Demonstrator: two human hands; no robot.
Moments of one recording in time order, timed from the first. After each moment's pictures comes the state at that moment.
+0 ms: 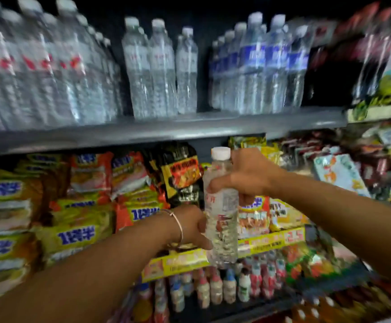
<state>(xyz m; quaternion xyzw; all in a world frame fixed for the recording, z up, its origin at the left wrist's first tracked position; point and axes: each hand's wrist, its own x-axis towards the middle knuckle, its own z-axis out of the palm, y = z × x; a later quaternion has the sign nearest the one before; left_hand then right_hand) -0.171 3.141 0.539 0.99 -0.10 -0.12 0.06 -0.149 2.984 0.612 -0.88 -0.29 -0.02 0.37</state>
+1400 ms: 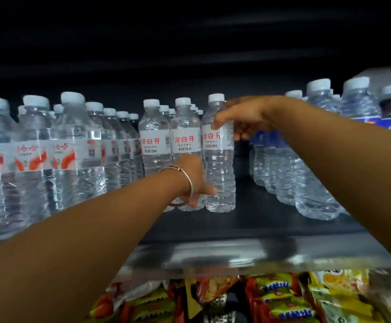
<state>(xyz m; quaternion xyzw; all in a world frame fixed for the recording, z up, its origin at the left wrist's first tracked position) 0.010 3.210 0.762 0.97 0.13 0.12 0.19 0.088 3.082 0.853 -0.86 -0.38 -0.01 0.35</state>
